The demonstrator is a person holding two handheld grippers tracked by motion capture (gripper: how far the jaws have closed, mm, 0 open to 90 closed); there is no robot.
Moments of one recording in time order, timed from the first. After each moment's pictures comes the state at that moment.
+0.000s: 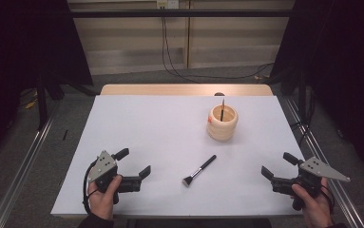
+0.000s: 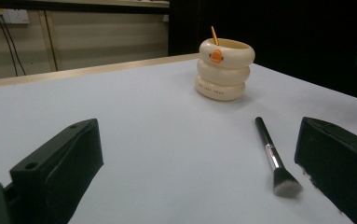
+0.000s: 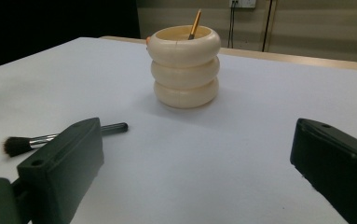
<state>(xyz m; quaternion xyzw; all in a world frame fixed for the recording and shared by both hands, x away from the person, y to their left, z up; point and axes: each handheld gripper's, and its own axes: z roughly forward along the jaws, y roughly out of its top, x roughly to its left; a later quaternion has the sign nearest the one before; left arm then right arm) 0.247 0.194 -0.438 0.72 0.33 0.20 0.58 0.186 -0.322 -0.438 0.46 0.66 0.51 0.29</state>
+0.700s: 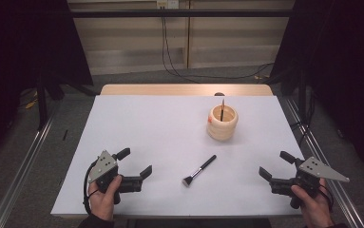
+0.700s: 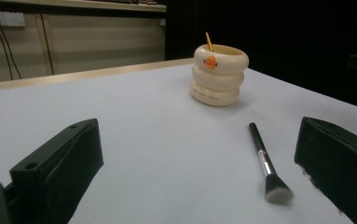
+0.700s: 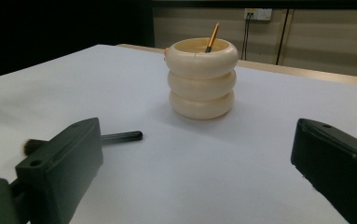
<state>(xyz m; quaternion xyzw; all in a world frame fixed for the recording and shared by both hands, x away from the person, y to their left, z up) 0.245 0.189 -0.432 0.71 0.33 0.19 0.59 0.186 -0.320 -0.436 0.43 0.67 0.53 0.29</state>
